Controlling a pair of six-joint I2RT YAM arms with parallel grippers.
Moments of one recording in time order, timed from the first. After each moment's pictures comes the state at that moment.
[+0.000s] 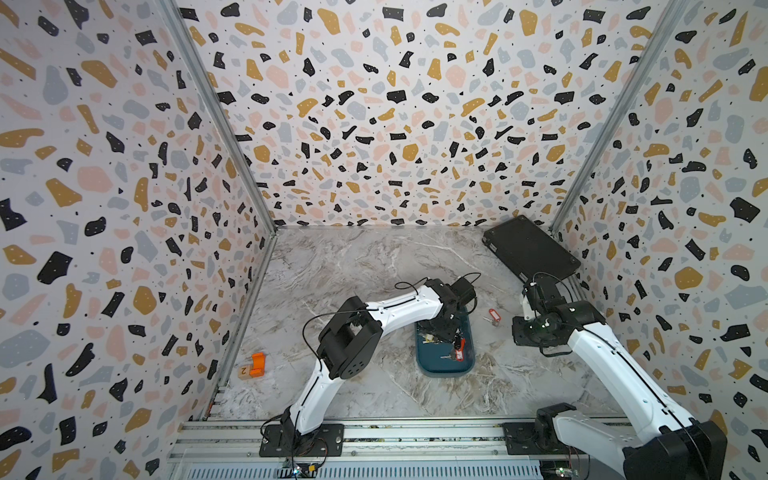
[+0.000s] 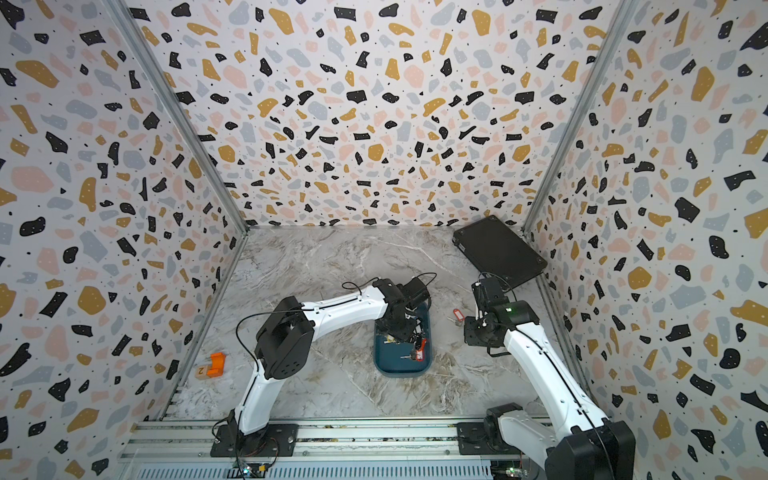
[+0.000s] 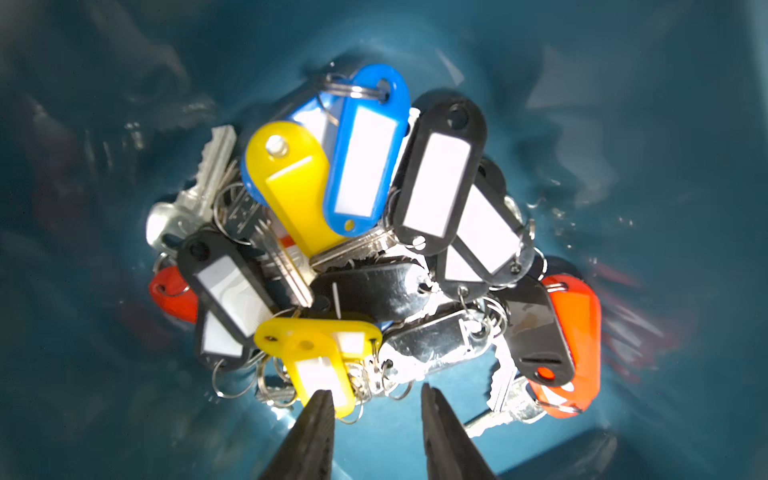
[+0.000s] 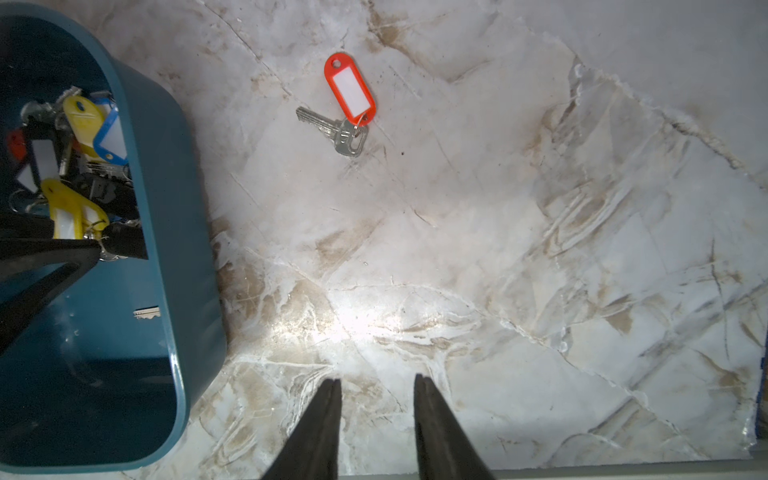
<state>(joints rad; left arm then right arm) -0.96 2.17 1.75 -0.99 -0.03 -0.39 0.25 1.08 0.92 -1.09 0.03 0.29</state>
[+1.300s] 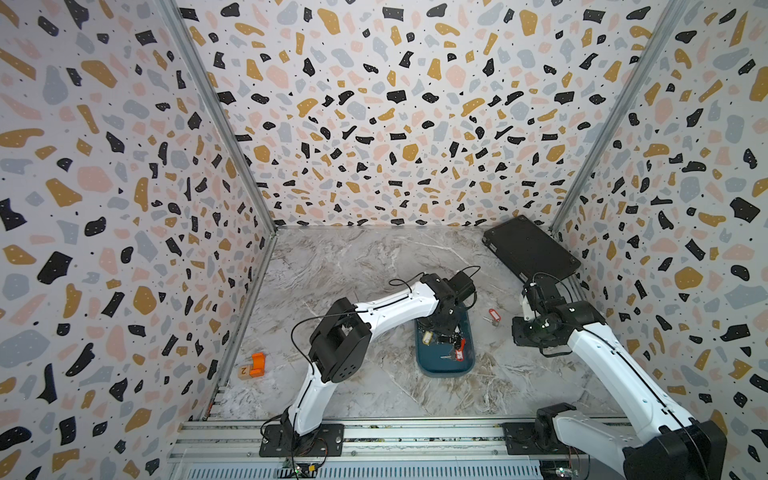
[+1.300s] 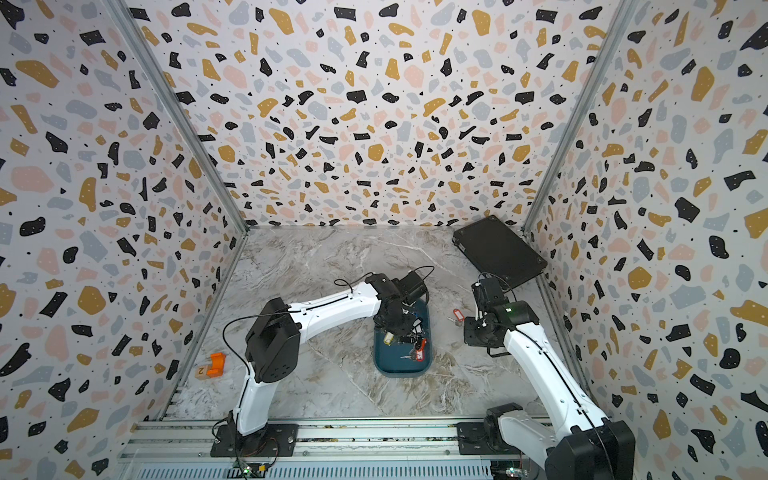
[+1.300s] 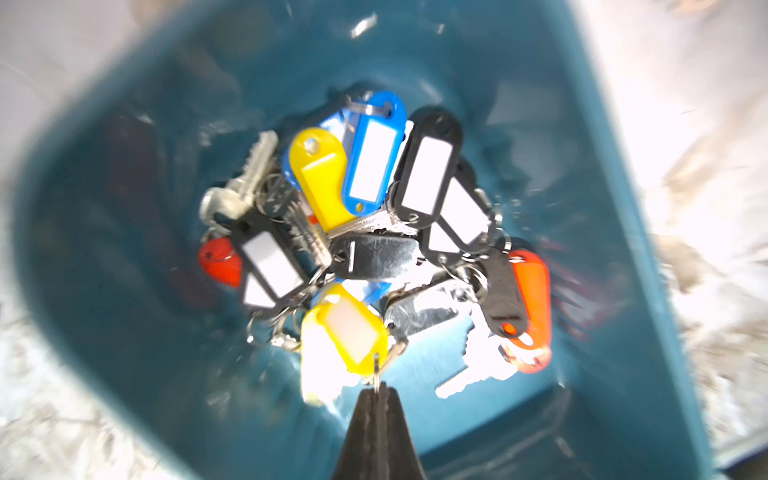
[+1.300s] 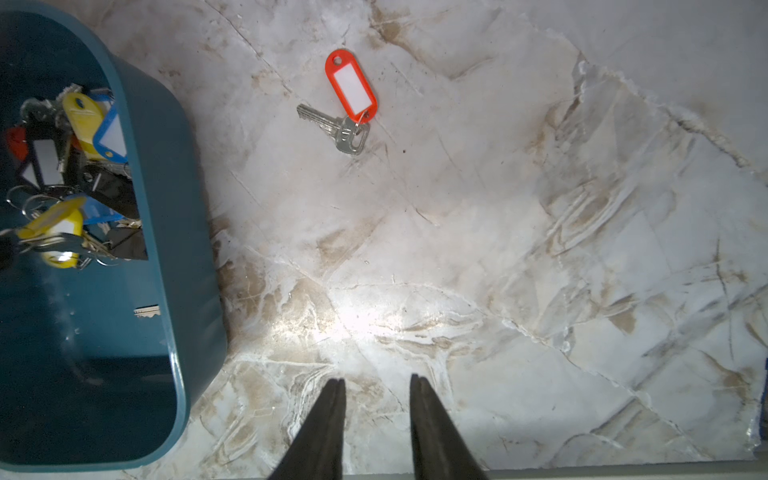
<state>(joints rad) -0.96 2.07 1.76 -1.03 -0.03 -0.41 0.25 1.08 0.91 -1.09 0.03 0.29</state>
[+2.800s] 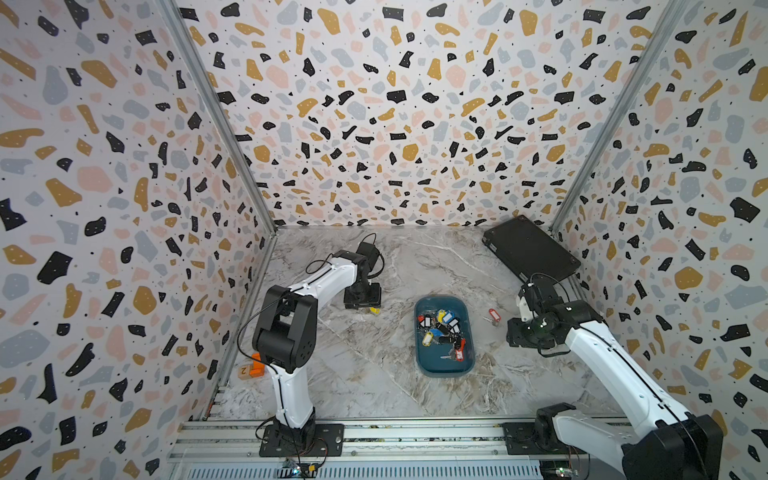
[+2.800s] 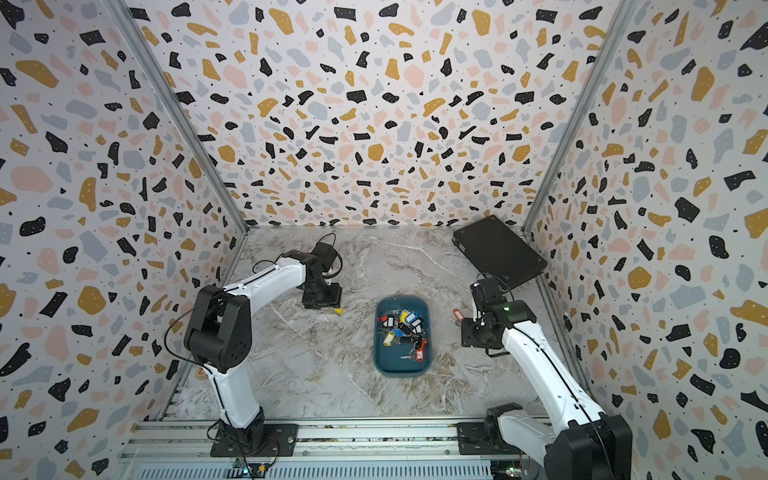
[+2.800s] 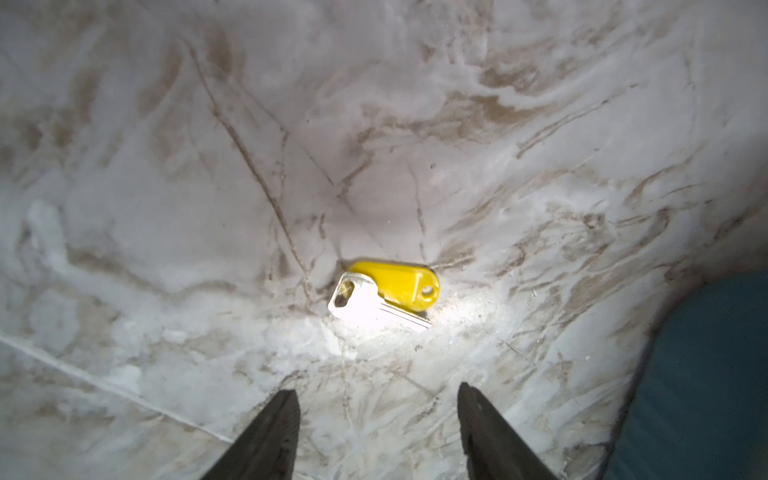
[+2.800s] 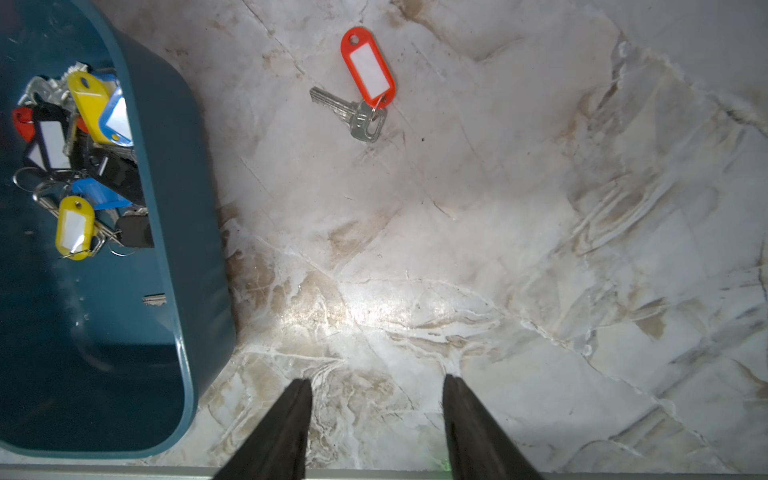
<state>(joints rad) -0.37 1.86 1.40 -0.95 0.05 -0.35 0.25 1.10 0.90 -1.08 -0.01 0.28</state>
